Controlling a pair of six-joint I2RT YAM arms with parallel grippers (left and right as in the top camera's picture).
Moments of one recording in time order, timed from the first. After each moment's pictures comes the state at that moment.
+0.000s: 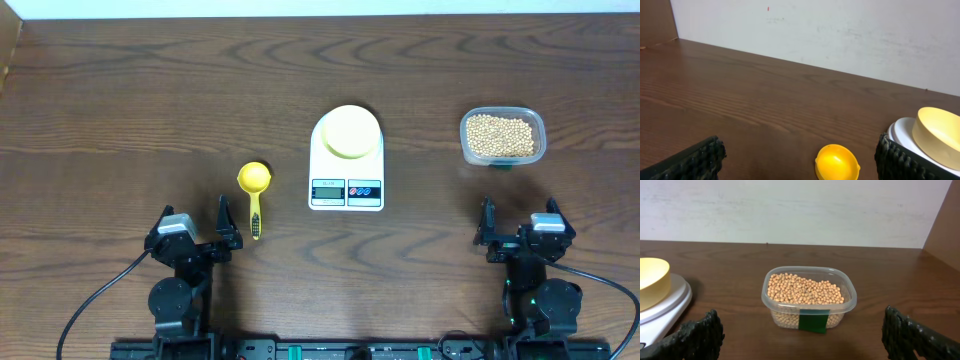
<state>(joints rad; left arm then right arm) 0.07 0.01 0.02 -0.11 0.01 -0.17 0.02 0.01 0.01 -0.07 0.07 -0.03</state>
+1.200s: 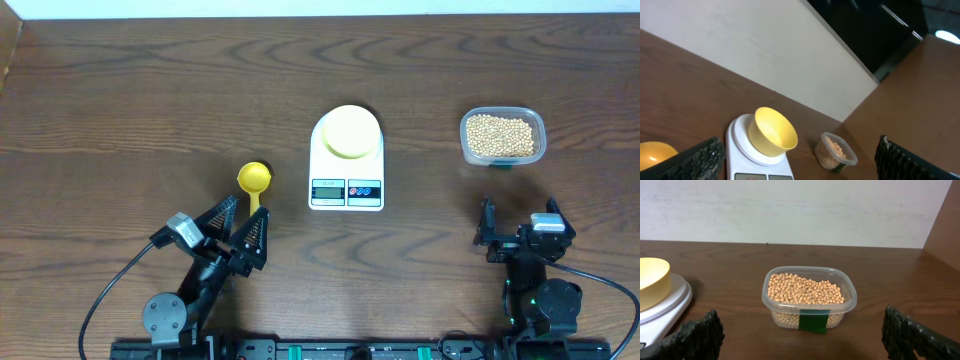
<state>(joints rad) 0.07 0.01 0.02 0.13 0.56 -0.77 0.02 0.01 0.01 -0.07 0.07 -0.03</state>
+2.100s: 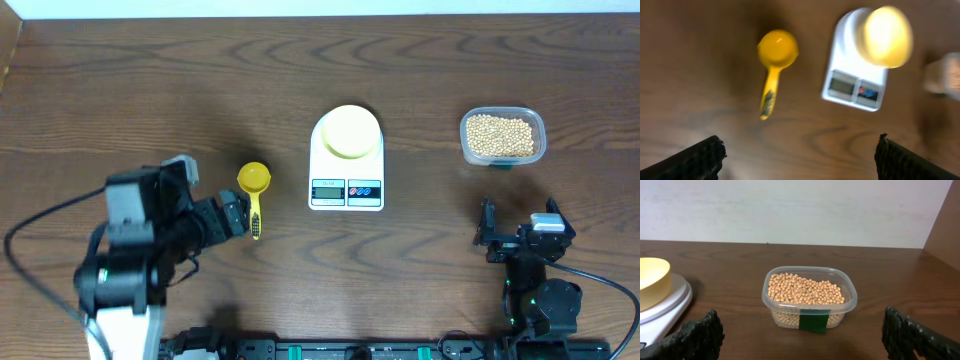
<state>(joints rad) 0.07 0.89 0.99 -1.08 0.31 -0.29 0.02 0.01 0.01 -0.07 0.07 -0.03</state>
